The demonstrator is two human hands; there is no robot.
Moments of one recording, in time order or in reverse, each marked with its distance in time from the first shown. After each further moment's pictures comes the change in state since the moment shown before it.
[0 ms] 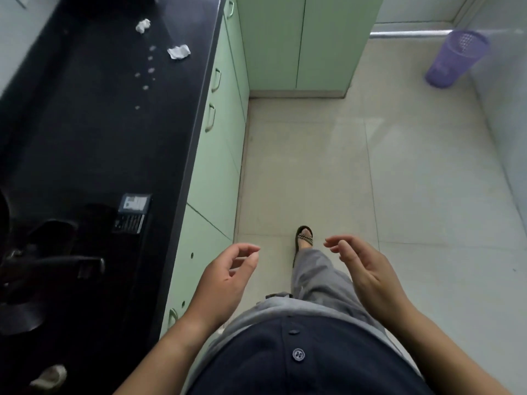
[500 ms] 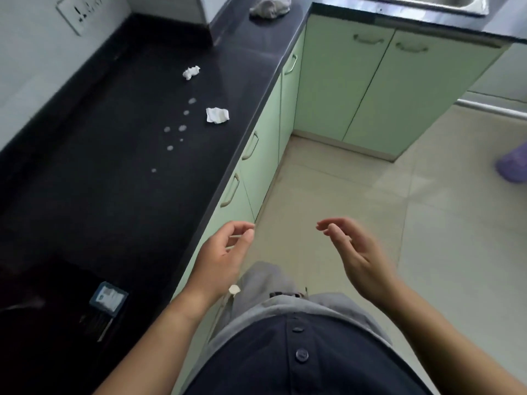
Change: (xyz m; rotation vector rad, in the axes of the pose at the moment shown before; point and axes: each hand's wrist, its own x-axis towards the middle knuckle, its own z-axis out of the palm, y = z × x) left_hand 0.265 0.120 -0.056 -0.177 0.321 -0.030; right_hand 0.343 -0.102 -0.029 -0.164 -0.294 -0.191
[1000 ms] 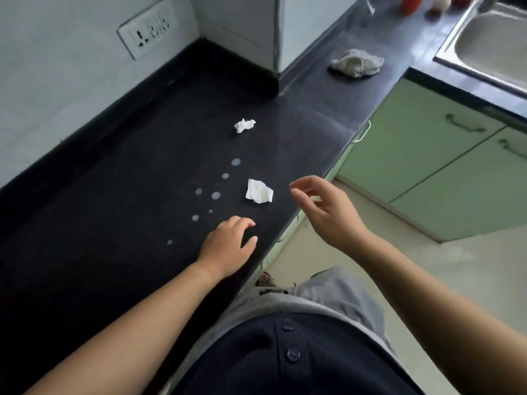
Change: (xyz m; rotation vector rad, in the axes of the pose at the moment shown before) left_hand 0.268 0.012 -0.072 0.687 0.128 0.003; right_hand 0.349 -0.098 0.050 -0.184 -0.269 -0.237
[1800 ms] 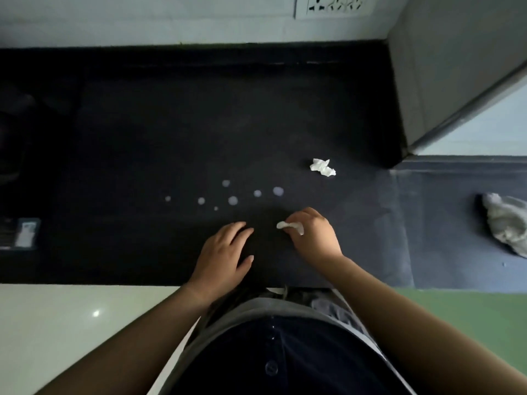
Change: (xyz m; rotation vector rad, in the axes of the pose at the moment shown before) left_hand 0.063 0.059 0.042 -0.063 0.297 -0.649; right_hand 0.215 0.065 0.043 -0.417 -0.781 -0.381
